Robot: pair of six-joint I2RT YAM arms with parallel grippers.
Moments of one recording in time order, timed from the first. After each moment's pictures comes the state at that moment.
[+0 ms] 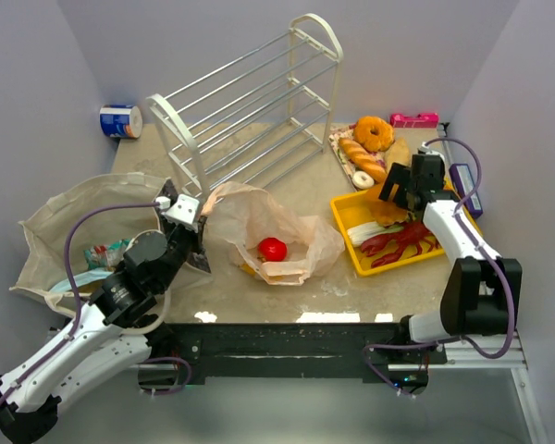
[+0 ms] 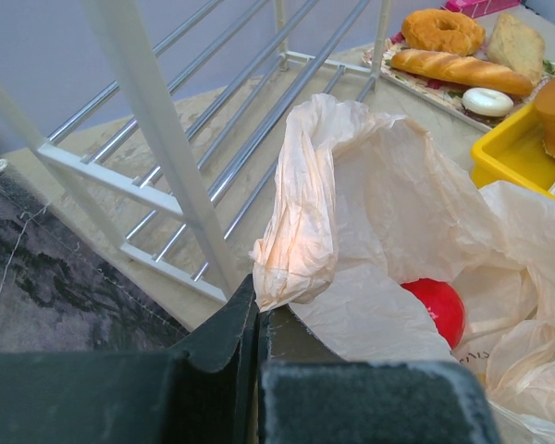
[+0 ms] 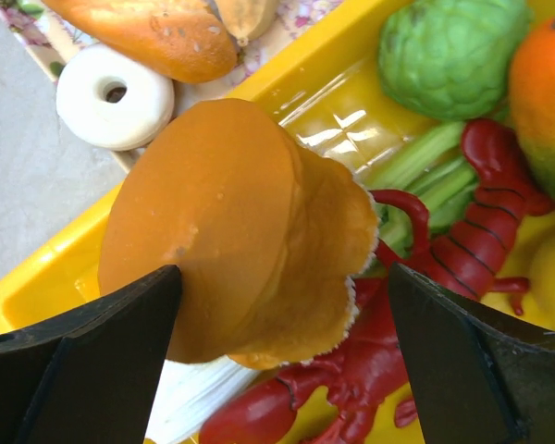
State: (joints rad) left arm -0.75 0.58 0.67 -0.23 -0.42 0.02; right arm -0.02 1.43 1.00 -0.36 0.18 0.32
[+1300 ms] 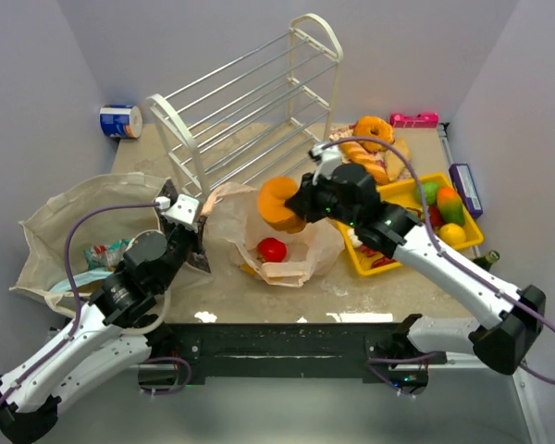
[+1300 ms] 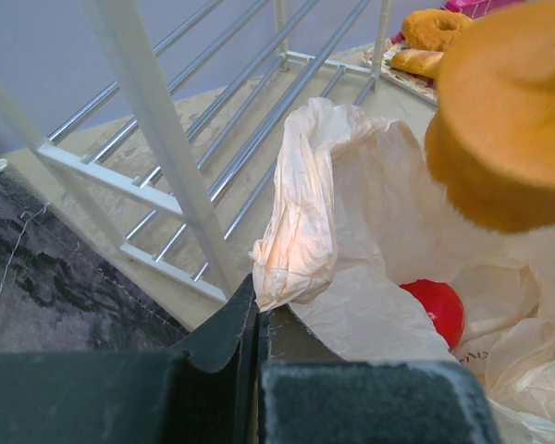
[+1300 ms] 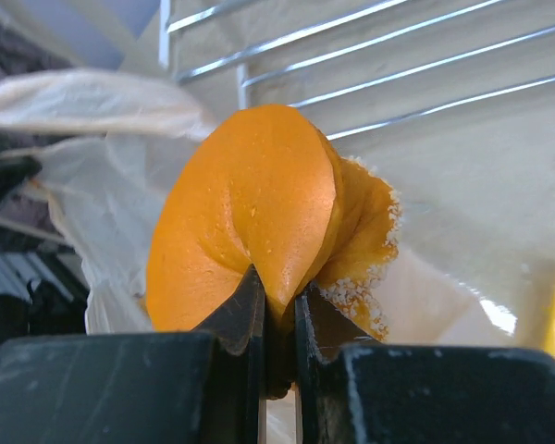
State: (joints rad) left arm -0.75 0.57 0.67 -0.23 -0.42 0.02; right arm 0.73 1.20 1.16 -0.32 -0.02 0.37
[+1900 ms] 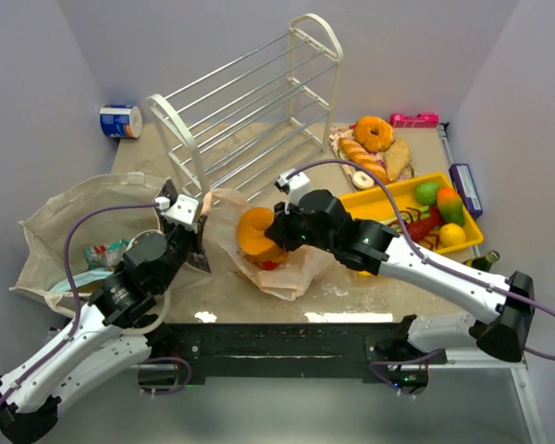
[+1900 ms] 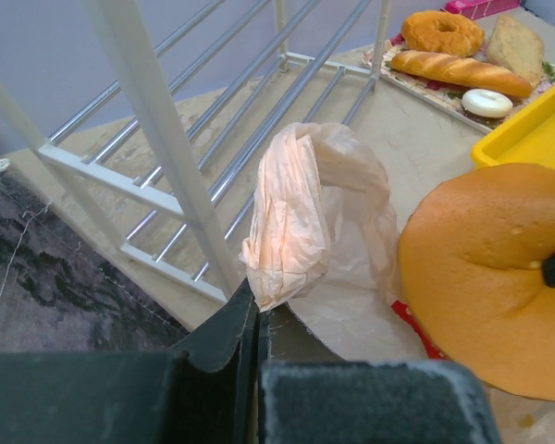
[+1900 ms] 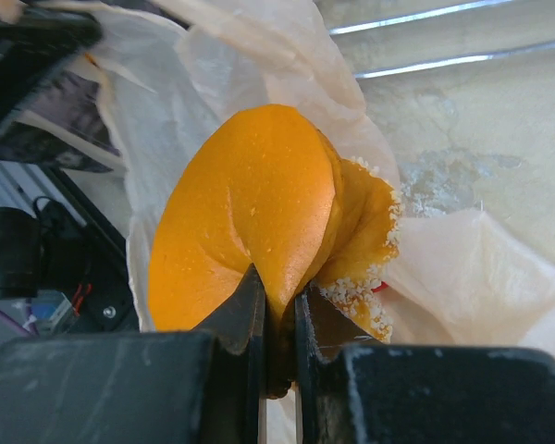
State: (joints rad) left arm -0.75 0.57 0.67 -0.23 -0.42 0.02; right arm 1.00 1.28 1.16 -0.36 0.12 0.39
